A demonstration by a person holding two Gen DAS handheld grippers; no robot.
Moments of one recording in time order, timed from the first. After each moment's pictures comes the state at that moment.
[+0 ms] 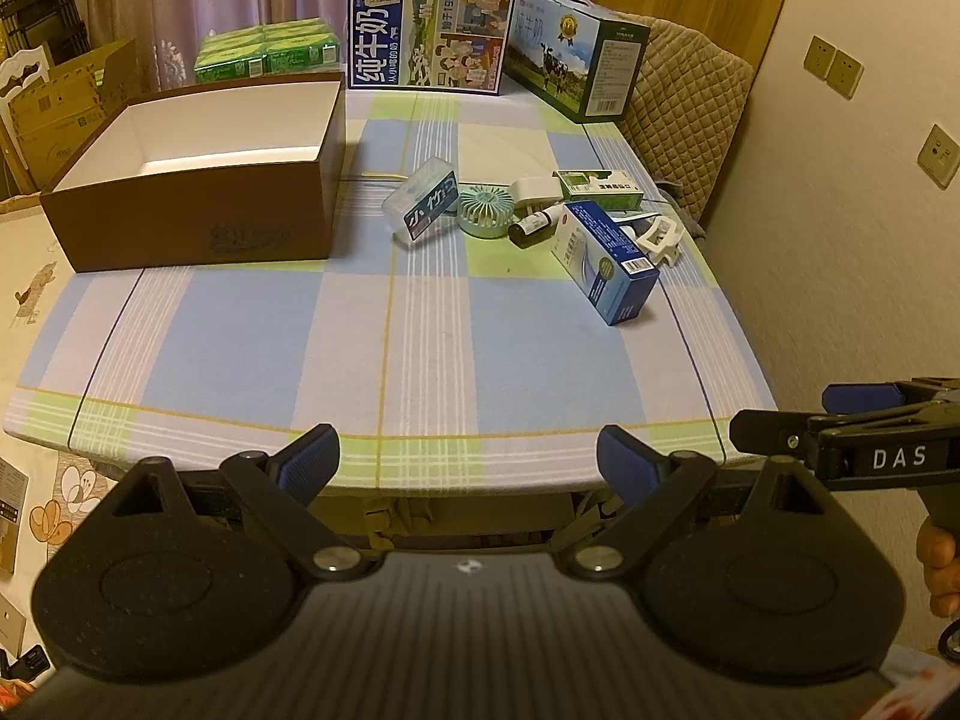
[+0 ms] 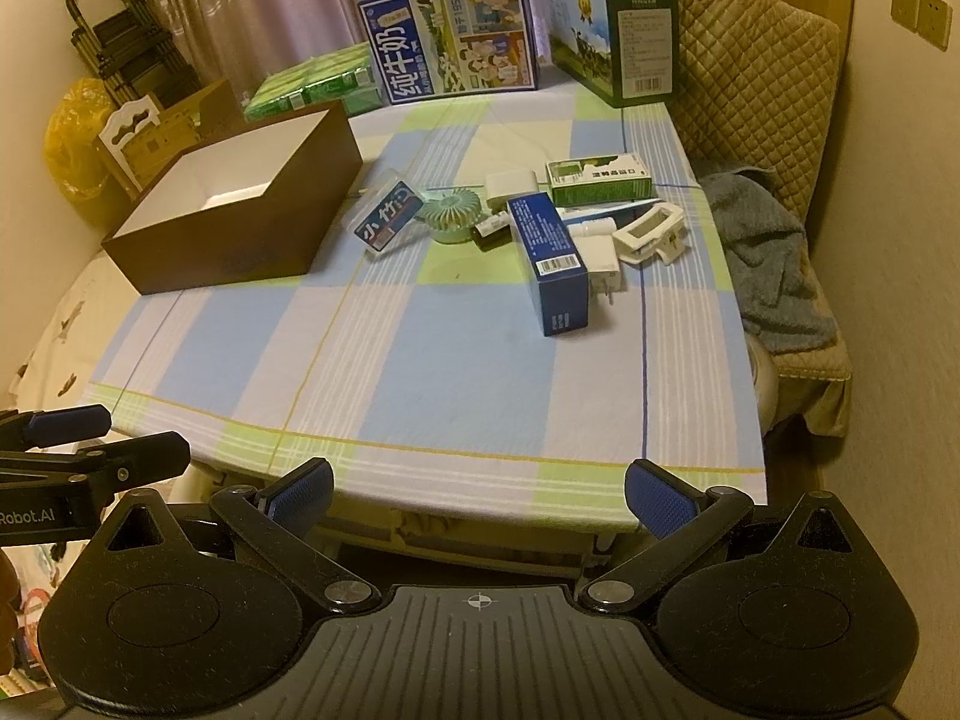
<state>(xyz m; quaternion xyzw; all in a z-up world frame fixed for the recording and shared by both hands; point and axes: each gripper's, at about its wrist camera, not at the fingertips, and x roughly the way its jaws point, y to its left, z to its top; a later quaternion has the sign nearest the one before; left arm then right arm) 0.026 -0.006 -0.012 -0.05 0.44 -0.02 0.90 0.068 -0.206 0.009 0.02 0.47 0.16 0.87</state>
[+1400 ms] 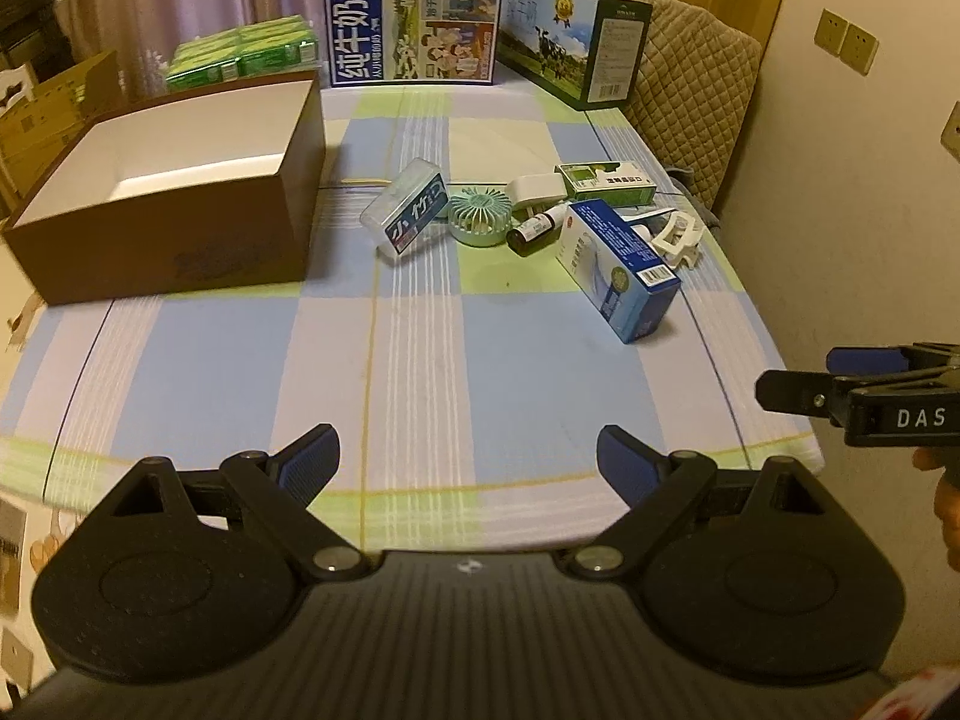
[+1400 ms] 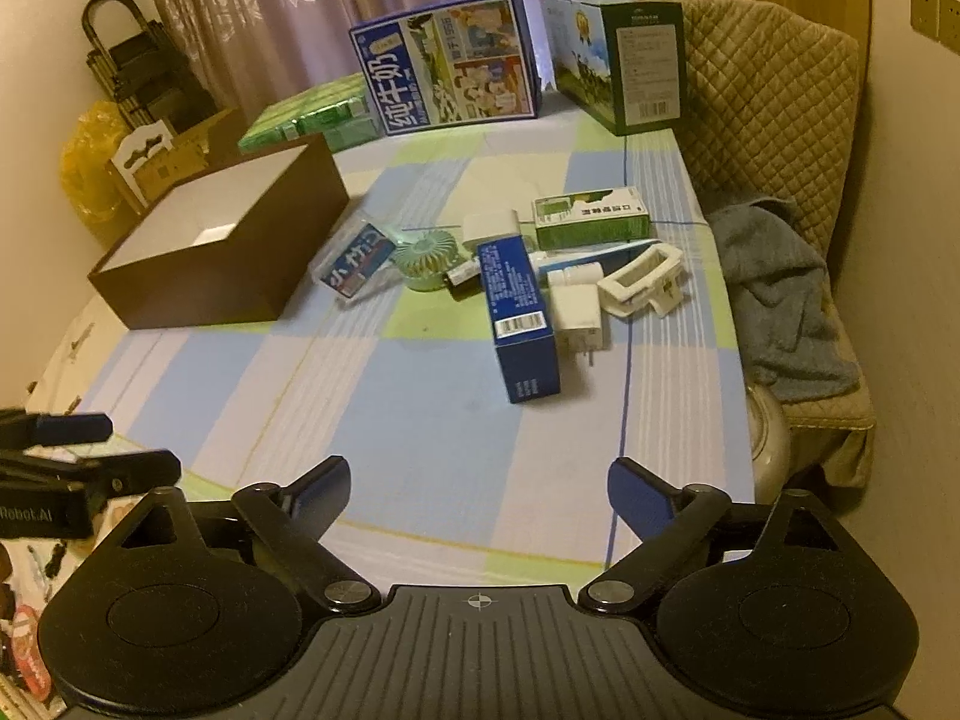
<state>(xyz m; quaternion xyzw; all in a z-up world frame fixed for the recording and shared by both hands) 0.091 -0.022 -0.037 -0.02 0.44 -0.02 0.90 0.130 -0.243 -0.016 0.03 0.44 0.19 0.88</state>
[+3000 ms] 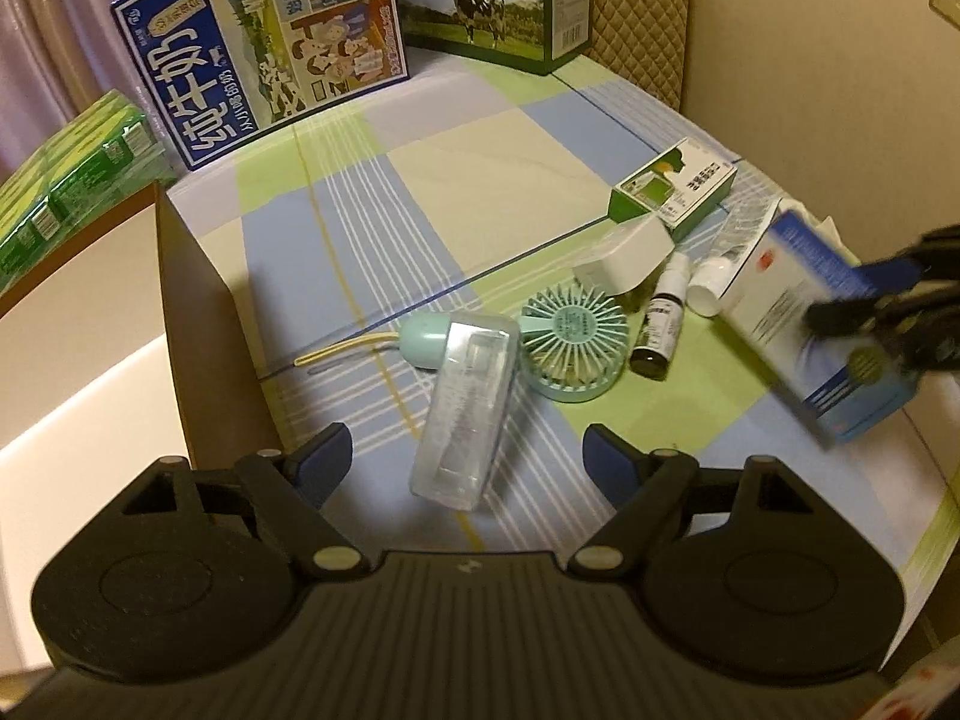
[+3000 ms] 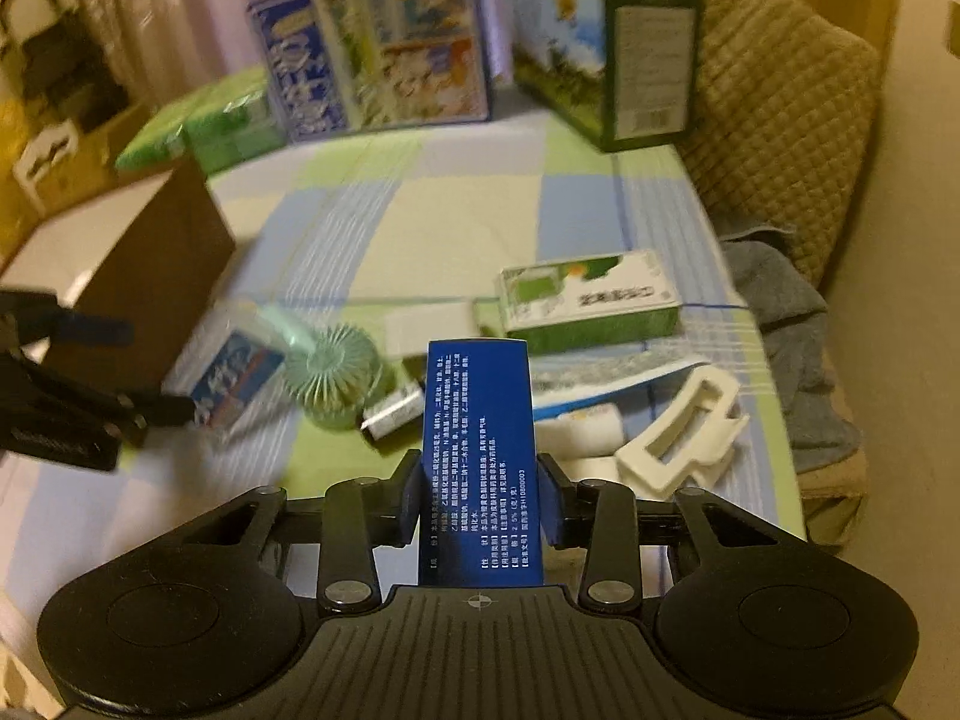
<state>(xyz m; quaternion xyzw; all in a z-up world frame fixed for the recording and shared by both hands) 0.344 0.030 -0.104 0.14 0.46 -0.17 0.86 0.307 -0.181 -0.067 0.01 0.45 0.12 0.88</state>
